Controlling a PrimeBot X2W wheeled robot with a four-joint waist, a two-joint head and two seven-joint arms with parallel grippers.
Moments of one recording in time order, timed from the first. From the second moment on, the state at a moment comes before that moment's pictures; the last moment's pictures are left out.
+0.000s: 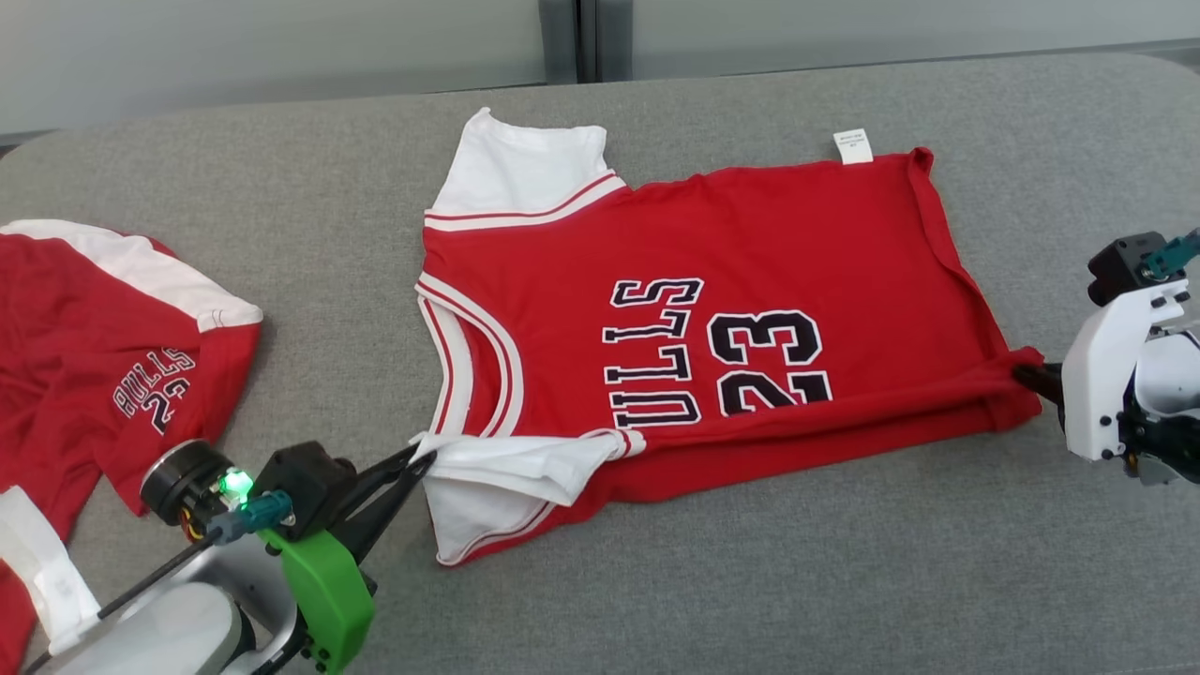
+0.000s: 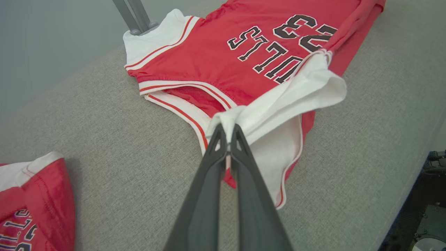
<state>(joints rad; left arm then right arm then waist) -0.43 0.75 -0.91 0.02 -0.65 -0.07 0.01 -0.67 -0.77 0.78 0.52 1.05 0.13 0.49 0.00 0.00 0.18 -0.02</state>
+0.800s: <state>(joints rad) -0.62 0.61 -0.93 0.32 -0.61 -0.09 -0.08 -0.77 -0.67 0.76 0.60 0.93 0.13 0.35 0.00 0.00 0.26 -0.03</state>
